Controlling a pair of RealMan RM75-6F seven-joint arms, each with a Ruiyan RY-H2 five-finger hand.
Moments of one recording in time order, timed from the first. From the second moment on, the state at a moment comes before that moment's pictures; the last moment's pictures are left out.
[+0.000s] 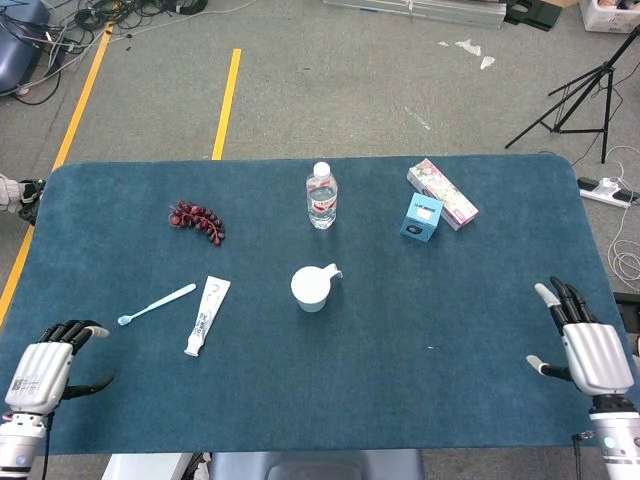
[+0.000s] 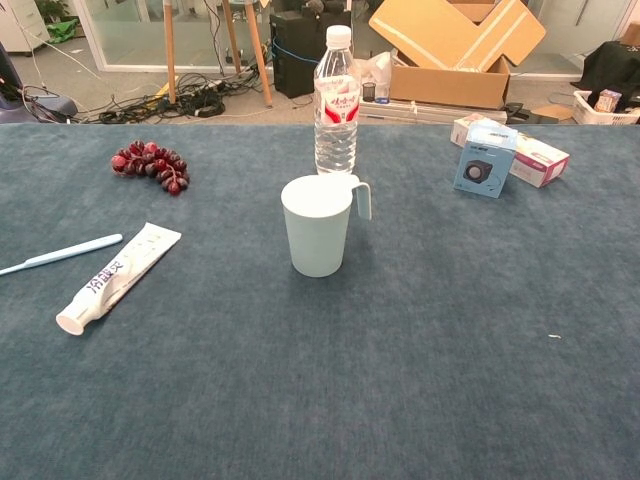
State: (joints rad) left arm -0.12 -1.12 -0.01 -1.70 1.51 1.40 0.04; right arm 0.08 -1.08 0.05 -1.69 -1.45 1.43 -0.11
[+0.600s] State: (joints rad) left arm -0.35 -1.10 -0.09 -1.87 1.37 1.09 -0.07; right arm 0.06 -1.06 0.06 -1.70 -1.46 1.46 -0.09
